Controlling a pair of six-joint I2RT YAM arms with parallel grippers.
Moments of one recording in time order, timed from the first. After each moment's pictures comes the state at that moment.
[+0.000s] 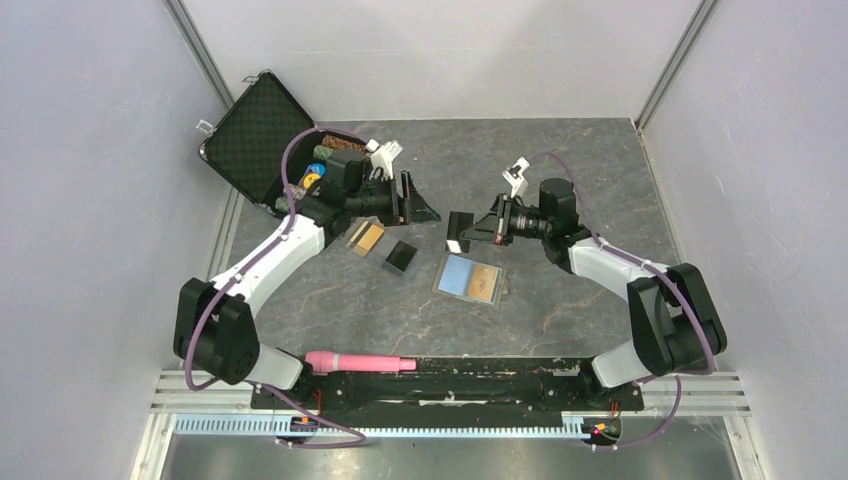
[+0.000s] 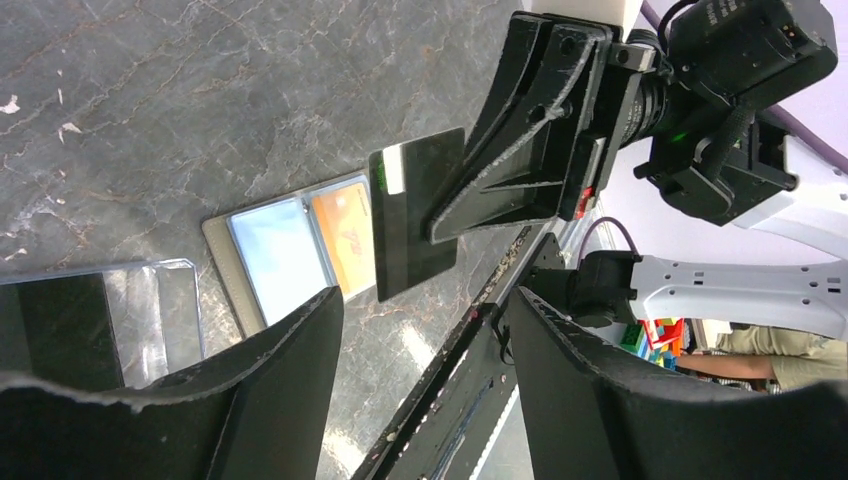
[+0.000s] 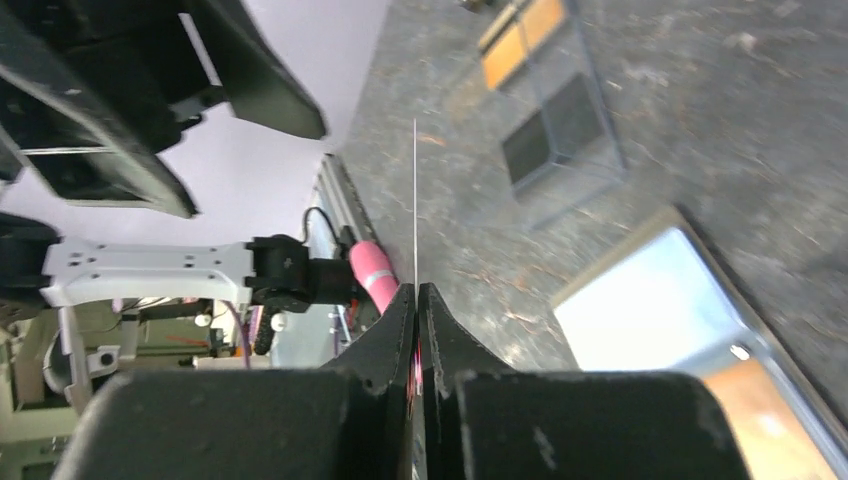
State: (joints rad) left arm -0.44 1.43 1.11 -0.19 0.68 -0.55; right arm 0.32 1.49 0.75 0.42 -0.89 0.79
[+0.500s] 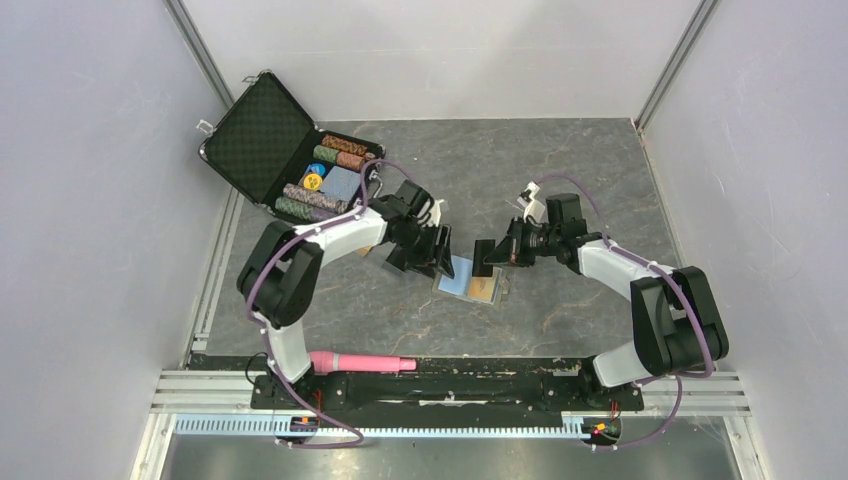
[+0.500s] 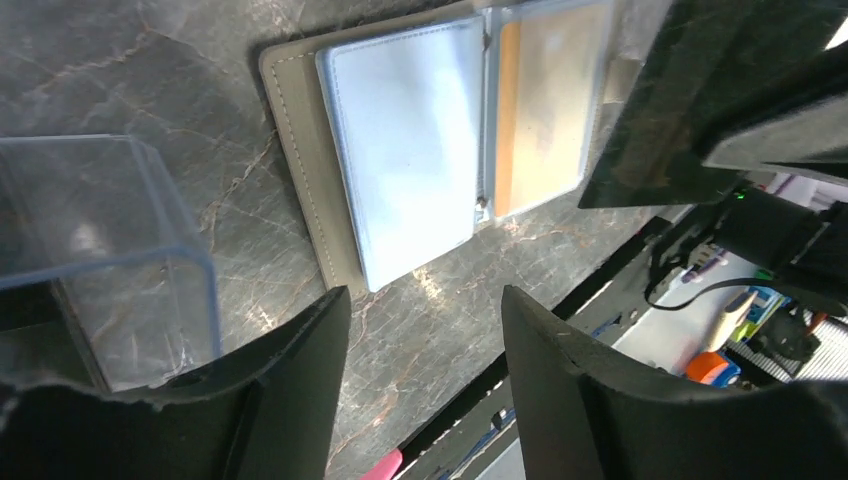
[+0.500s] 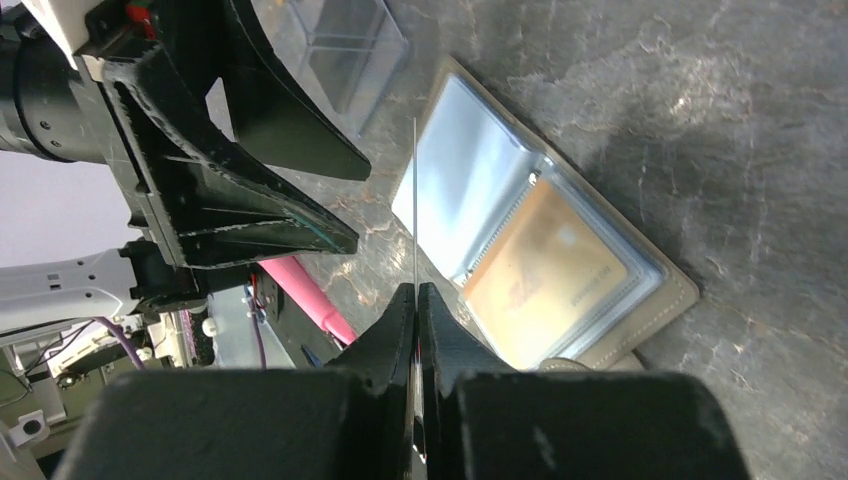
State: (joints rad) left arm -0.60 1.82 1.20 -0.47 0.52 -0.43; right arm 0.23 1.47 0.71 -0.03 -0.76 0.52
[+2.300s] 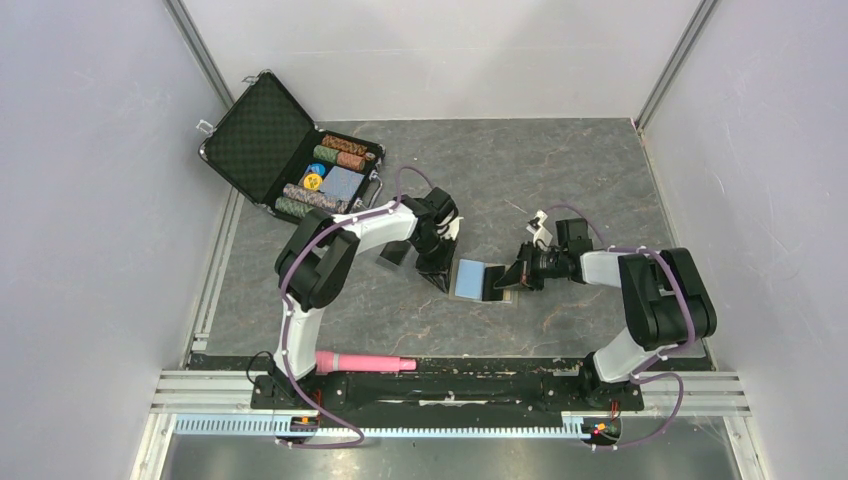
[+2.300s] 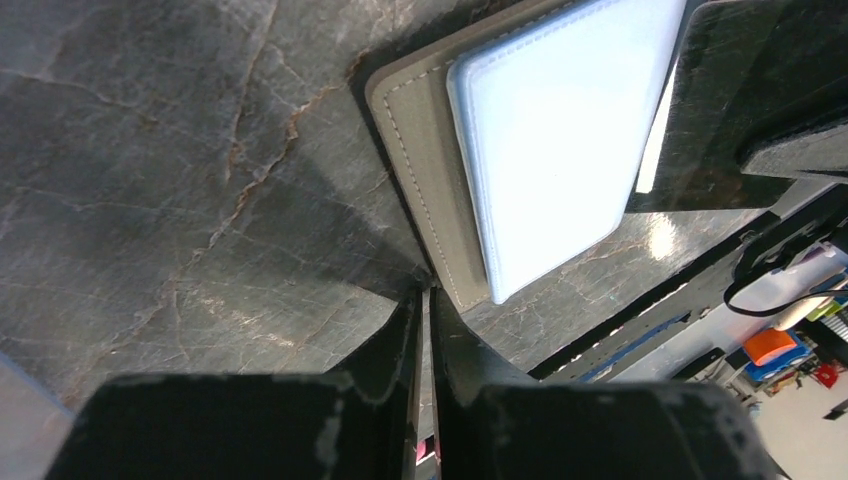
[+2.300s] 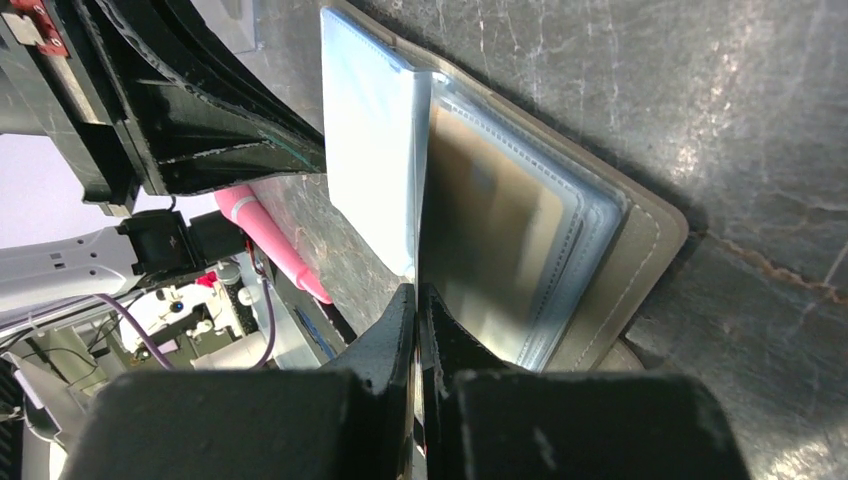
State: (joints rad) left arm -0.71 2.07 1.42 -0.72 0.42 -0.36; right arm 0.12 1.60 0.57 -0.01 -0.87 0.46
